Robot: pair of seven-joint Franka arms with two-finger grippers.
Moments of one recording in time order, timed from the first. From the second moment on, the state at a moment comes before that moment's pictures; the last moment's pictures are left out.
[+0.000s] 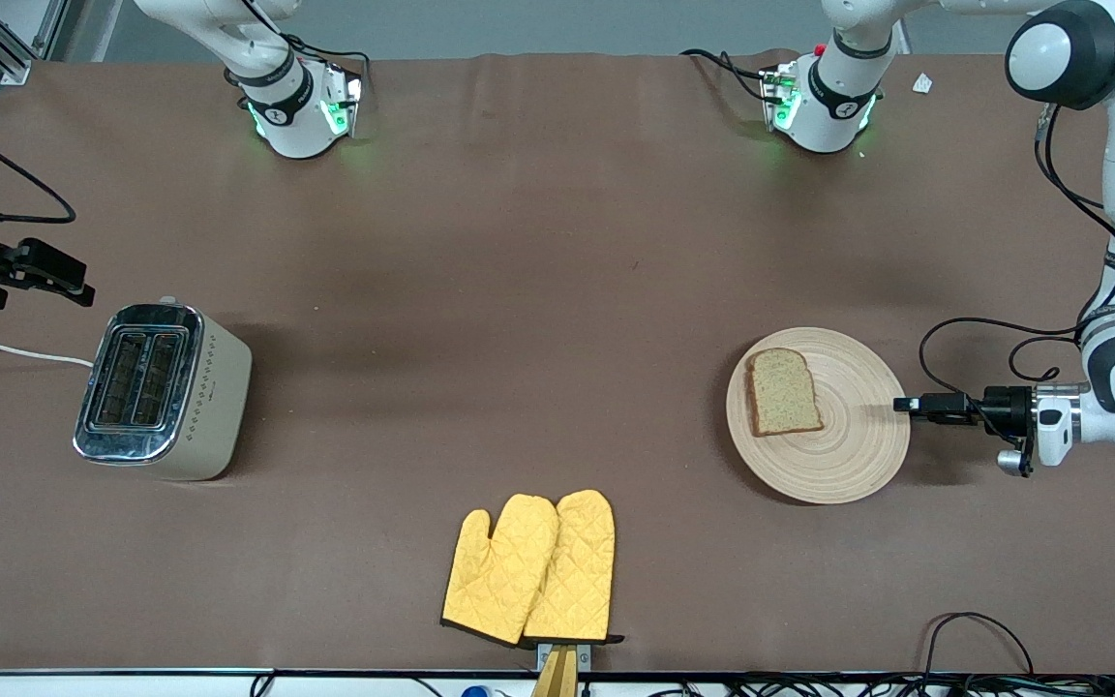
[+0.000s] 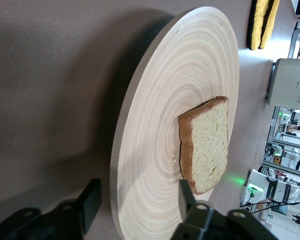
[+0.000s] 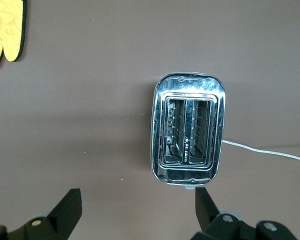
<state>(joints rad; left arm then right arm) 0.42 0.88 -0.12 -1.43 -0.68 1.69 0.71 -0.05 0.11 0.03 -1.45 0.01 1.55 -0.04</state>
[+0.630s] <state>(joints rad) 0.44 0.88 -0.14 -1.43 -0.70 1.69 0.77 0.04 0.11 -0.06 -1.45 0.01 1.55 -0.04</state>
